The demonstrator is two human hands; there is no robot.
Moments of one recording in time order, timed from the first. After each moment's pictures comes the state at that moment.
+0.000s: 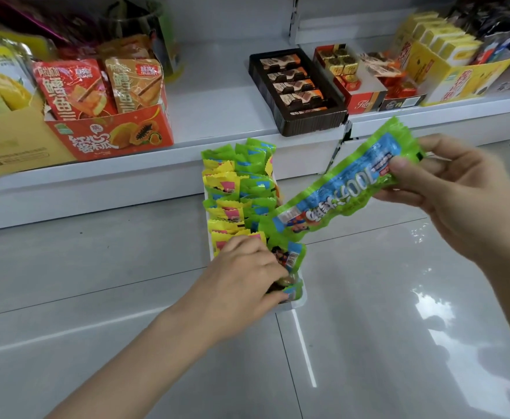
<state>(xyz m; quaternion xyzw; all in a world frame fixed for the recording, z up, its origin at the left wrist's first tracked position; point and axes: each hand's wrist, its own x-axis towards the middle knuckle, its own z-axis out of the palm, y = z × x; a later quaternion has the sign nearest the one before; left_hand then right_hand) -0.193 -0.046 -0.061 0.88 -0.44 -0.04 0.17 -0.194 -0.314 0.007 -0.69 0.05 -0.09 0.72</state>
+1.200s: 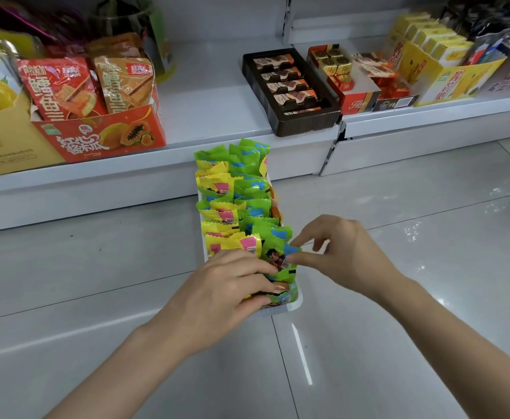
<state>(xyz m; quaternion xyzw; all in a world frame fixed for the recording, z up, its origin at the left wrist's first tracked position) -0.193 -0.027 -0.083 0.84 -0.45 0.01 0.30 -0.199 -0.260 -0.072 -0.94 -0.01 0.06 0.33</state>
